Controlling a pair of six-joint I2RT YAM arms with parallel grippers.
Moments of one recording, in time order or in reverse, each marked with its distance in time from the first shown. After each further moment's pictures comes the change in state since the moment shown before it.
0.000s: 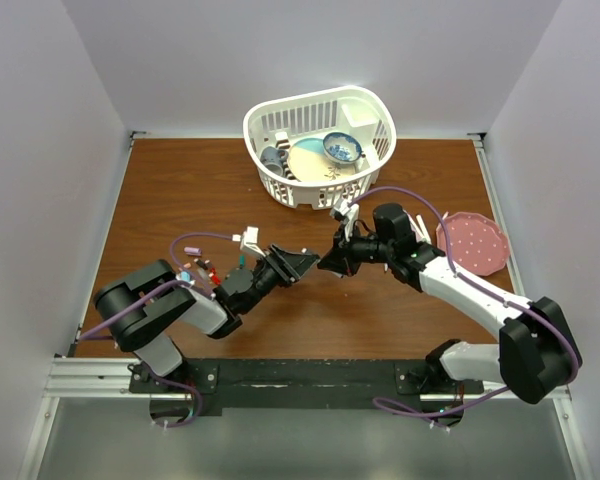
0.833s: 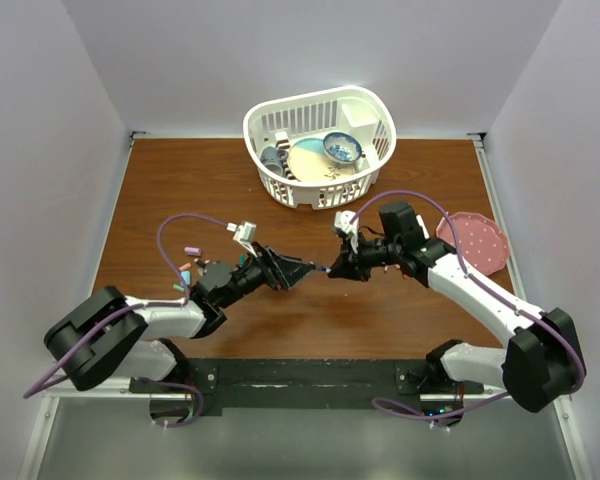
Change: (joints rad) left arm 0.106 -0.305 -0.041 -0.227 0.333 0.251; right arm -0.048 -0.048 0.064 -0.306 -0.153 -0.431
